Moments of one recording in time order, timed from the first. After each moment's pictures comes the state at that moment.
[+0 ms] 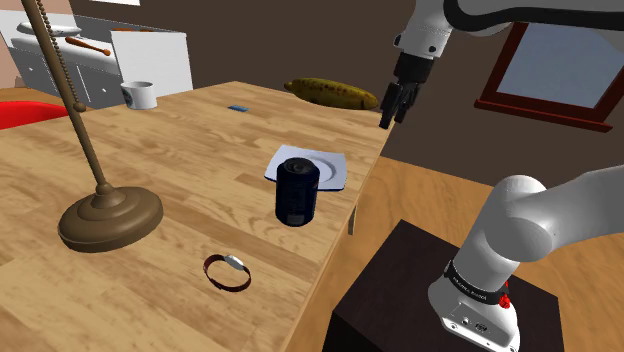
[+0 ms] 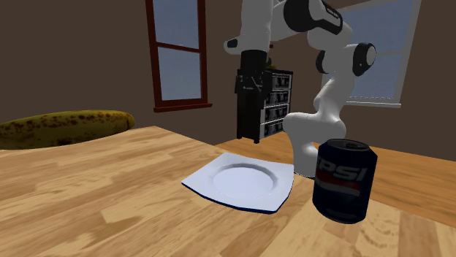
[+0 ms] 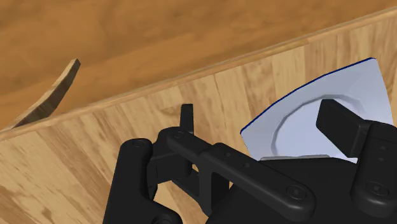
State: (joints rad) arm 0.00 -0.83 -0.02 -2.40 0.03 1.66 0.01
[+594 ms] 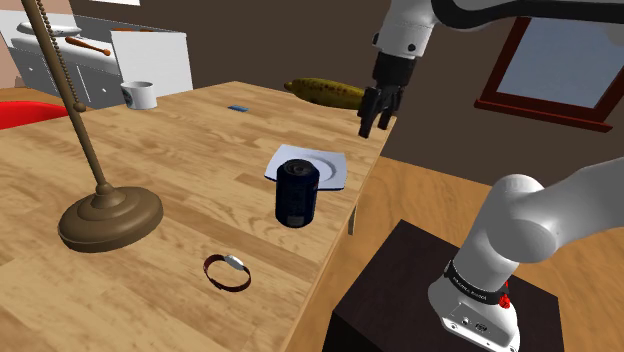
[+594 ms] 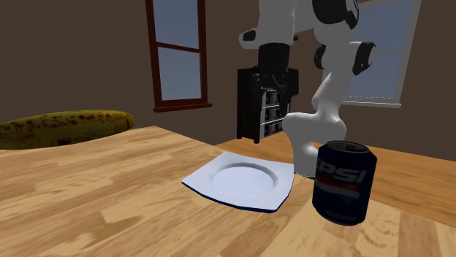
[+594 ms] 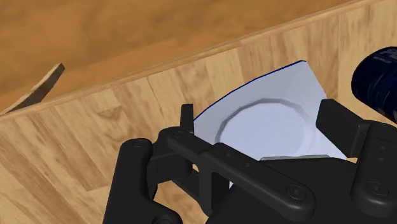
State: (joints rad) arm 0.05 -0.76 0.14 -2.35 0.12 1.66 0.18
